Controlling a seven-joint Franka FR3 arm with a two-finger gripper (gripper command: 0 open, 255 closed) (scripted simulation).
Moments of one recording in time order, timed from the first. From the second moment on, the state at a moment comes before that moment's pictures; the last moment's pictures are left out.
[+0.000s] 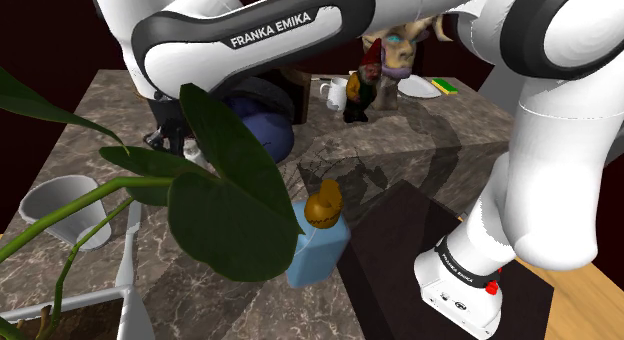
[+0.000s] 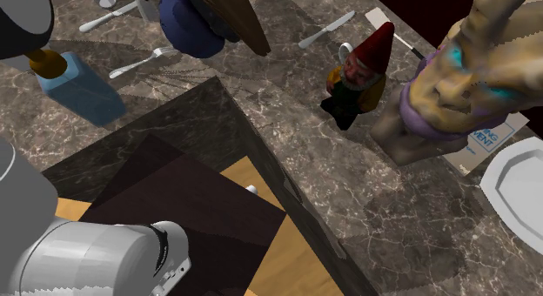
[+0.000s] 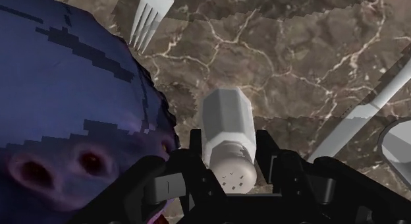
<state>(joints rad) 0.42 0.43 0.29 -1.60 -0.23 1.97 0.61</state>
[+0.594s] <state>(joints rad) 0.42 0.45 0.28 -1.64 -0.24 2.03 0.62</state>
